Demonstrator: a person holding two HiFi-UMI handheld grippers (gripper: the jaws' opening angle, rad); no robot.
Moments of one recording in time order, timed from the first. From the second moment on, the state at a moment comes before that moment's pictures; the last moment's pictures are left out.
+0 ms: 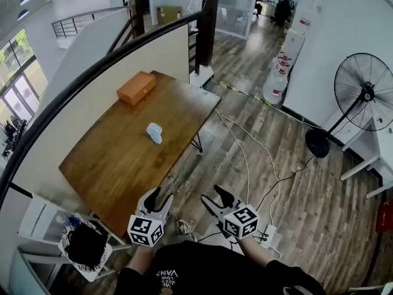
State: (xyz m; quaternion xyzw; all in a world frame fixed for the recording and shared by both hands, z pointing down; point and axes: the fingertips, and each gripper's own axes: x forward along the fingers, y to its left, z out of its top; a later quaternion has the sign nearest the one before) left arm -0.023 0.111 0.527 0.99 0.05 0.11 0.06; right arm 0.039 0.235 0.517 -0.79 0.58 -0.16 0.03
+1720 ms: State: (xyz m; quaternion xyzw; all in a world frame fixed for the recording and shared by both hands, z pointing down) left arm 0.063 -0.099 0.544 0.88 -0.44 0.07 0.14; right arm 0.215 -0.148 0.614 -0.48 0.82 -0.20 -0.24
